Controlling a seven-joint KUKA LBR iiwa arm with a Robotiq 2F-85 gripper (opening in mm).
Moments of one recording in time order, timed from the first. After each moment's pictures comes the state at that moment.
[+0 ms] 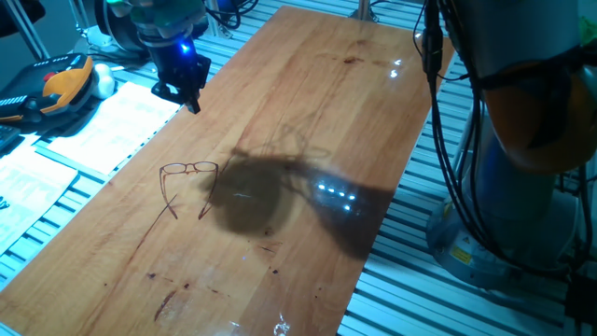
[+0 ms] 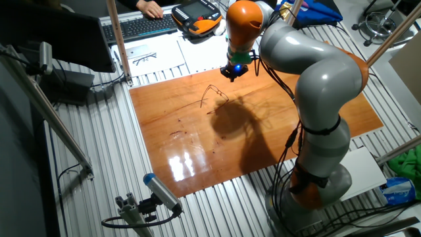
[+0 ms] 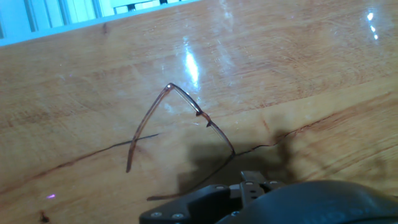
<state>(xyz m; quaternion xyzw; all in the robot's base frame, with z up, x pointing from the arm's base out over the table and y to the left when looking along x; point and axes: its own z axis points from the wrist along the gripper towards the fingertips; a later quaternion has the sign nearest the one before) 0.582 0.084 0.207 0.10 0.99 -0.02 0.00</state>
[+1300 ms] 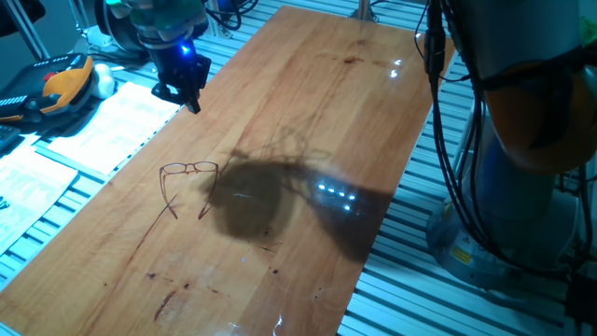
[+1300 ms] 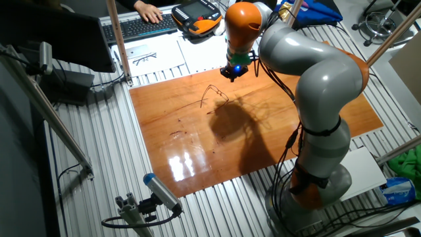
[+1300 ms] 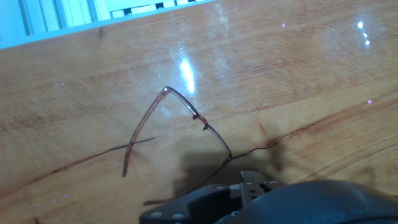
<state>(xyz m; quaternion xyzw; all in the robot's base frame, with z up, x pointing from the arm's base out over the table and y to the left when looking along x) 0.583 0.084 0.207 0.10 0.99 -0.03 0.01</state>
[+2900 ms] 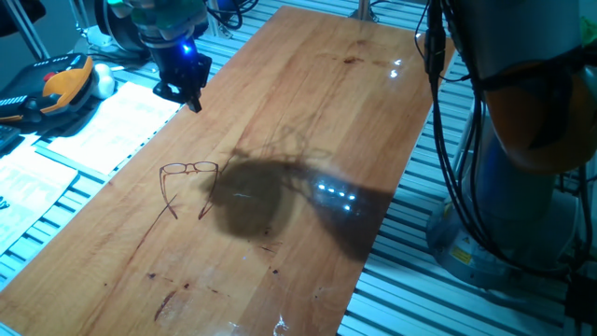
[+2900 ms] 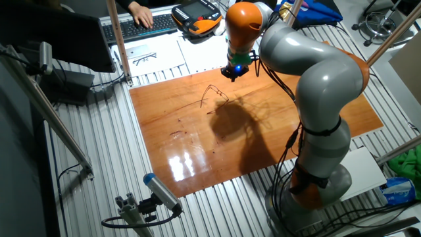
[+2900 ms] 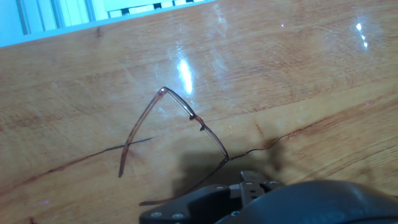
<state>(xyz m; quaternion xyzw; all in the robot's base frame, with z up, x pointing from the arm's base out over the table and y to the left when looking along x) 0.583 0.080 0.207 0.10 0.99 -0.03 0.01</state>
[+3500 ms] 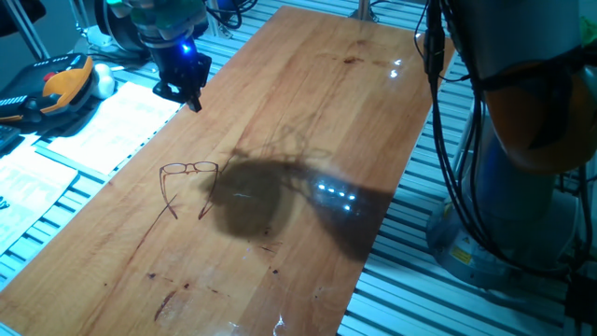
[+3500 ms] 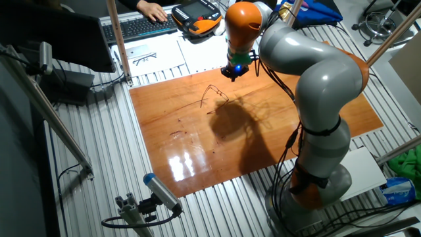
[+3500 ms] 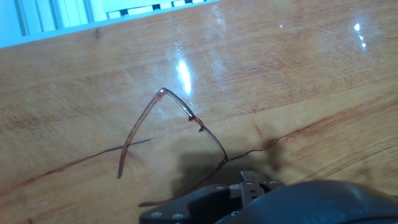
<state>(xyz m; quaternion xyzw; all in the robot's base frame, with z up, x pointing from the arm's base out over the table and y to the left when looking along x) 0.584 0.079 0.207 0.10 0.99 -0.04 0.01</state>
